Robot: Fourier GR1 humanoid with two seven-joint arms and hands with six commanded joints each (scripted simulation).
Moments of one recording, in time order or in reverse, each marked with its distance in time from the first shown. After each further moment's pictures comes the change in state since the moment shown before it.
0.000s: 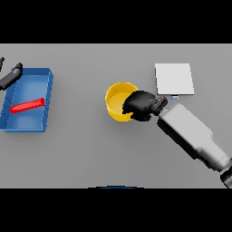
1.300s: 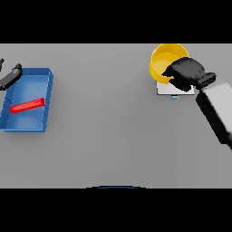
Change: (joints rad) left arm 0.006 0.021 -0.005 -0.045 0.004 0.005 0.059; right arm -0.055 -0.185 -0.248 0.161 -0.012 -0.156 0.025
